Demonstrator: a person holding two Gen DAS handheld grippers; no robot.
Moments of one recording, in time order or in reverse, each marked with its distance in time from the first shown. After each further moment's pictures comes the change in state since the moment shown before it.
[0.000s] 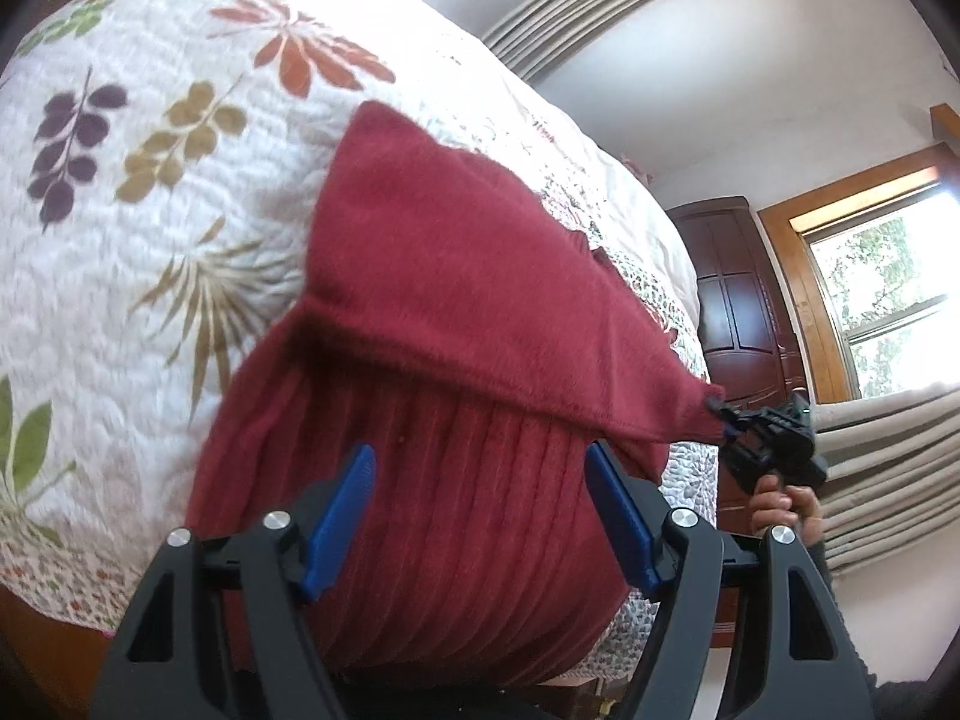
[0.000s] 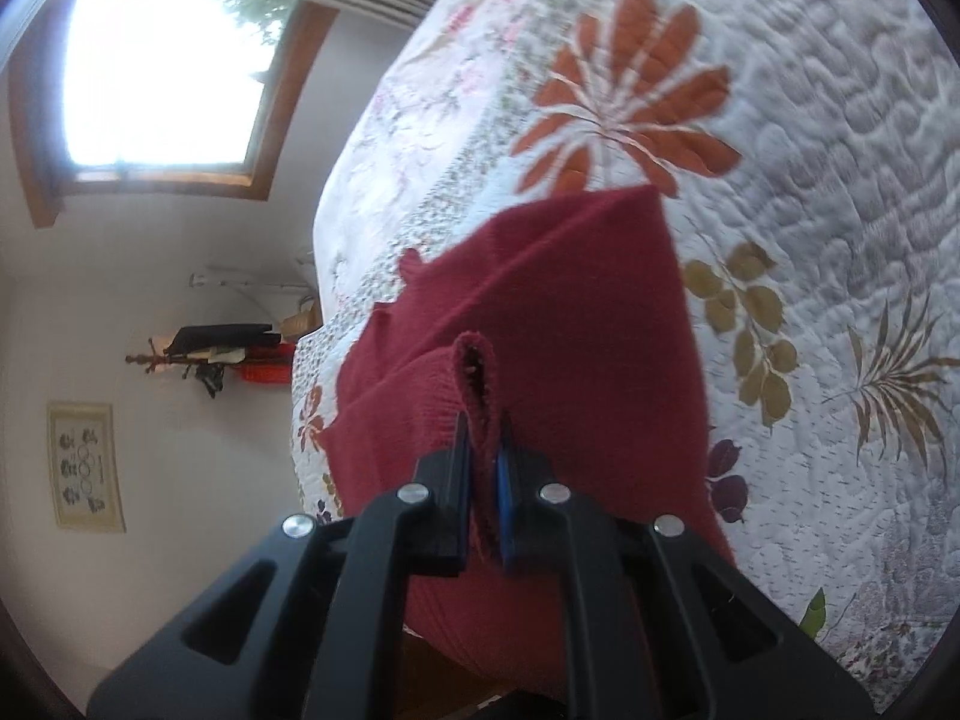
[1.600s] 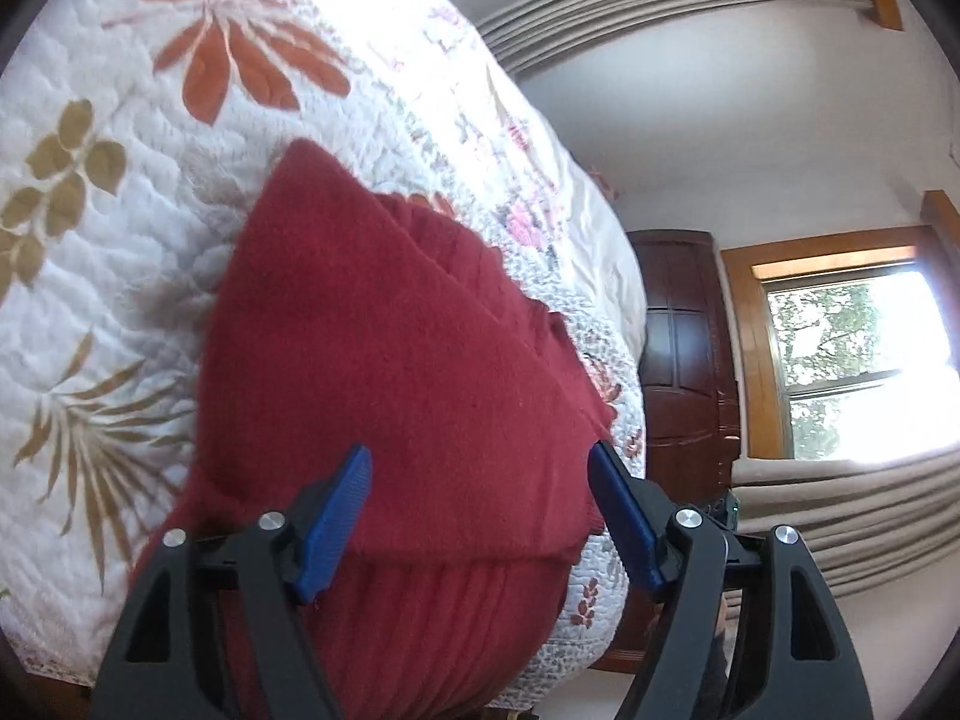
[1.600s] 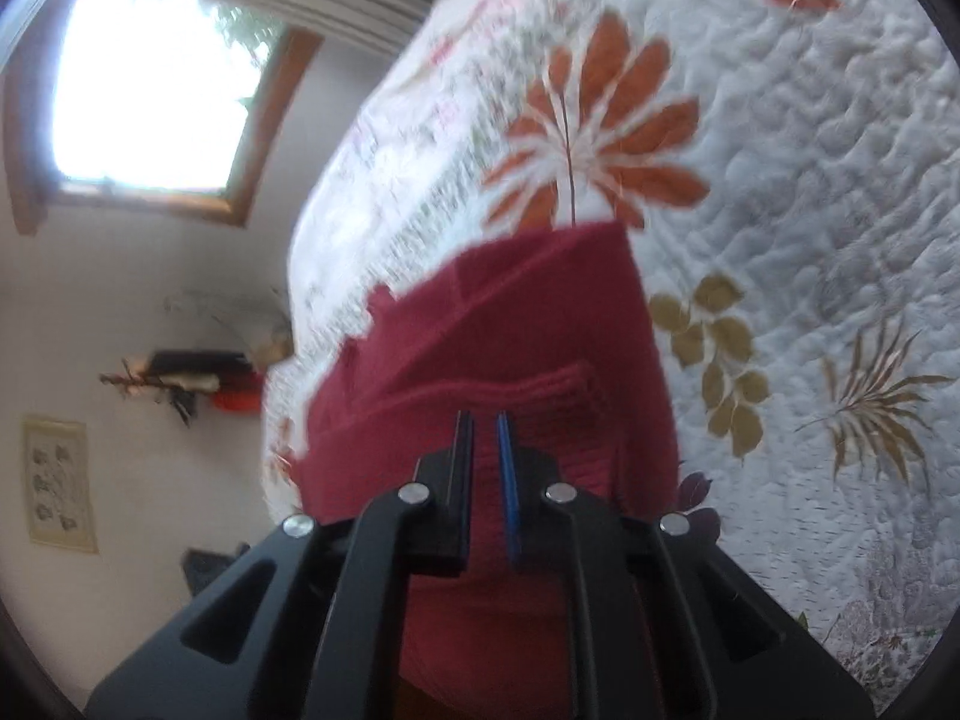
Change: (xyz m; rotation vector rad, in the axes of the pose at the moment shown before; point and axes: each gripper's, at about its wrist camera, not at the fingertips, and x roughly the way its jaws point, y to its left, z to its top) left arm 0.052 0.009 0.091 -0.153 0.063 -0.171; right arm 0.009 -0.018 -0.006 -0.016 -0.075 -0.075
